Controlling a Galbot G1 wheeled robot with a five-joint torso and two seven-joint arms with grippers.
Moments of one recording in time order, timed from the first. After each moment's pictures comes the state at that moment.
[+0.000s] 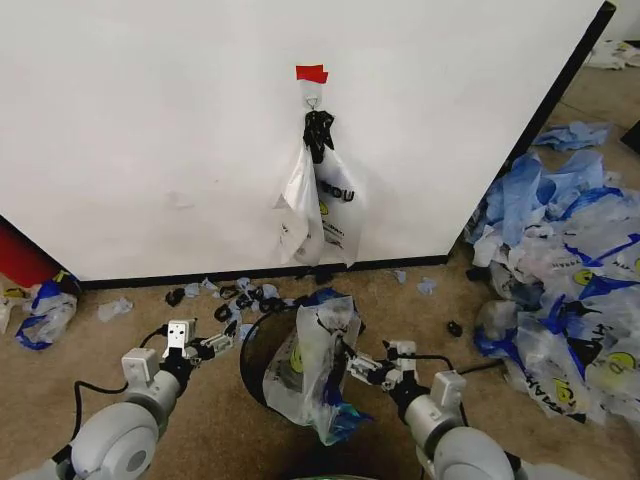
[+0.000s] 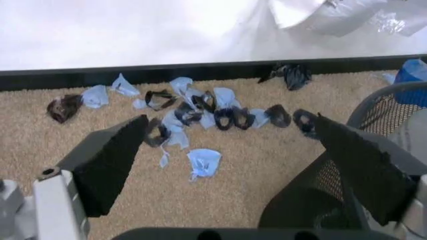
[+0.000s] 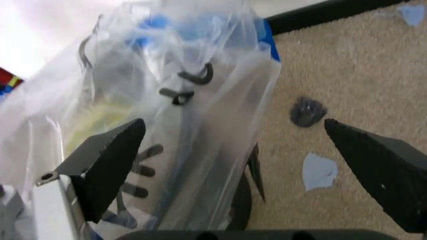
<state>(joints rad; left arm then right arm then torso) 1.48 -0.65 -0.33 -2.13 -0.93 0.12 -0.41 -1.04 0.68 -0.41 2.18 1.04 0.07 0.67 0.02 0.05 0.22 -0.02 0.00</state>
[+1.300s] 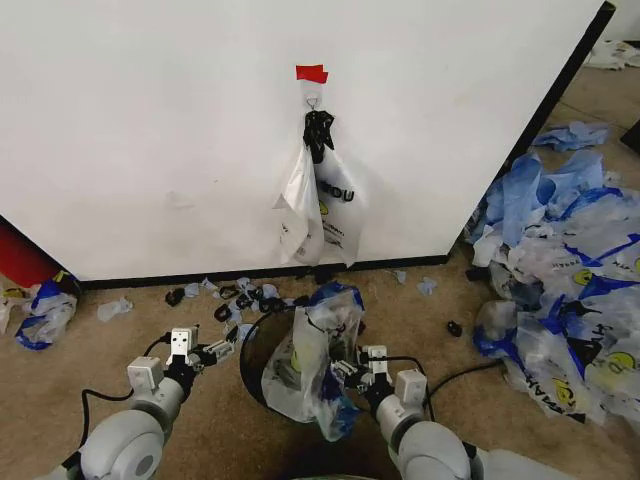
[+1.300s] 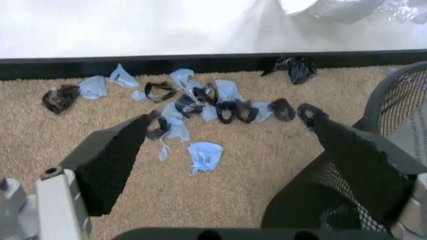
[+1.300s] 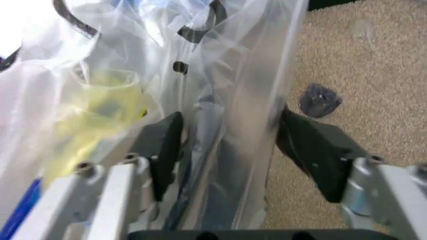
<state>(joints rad) 1.47 -0.68 -0.30 -2.08 -0.89 0.08 -0.39 -0.90 0.78 -0.56 2.09 1.04 0.01 0.76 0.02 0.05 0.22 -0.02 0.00</state>
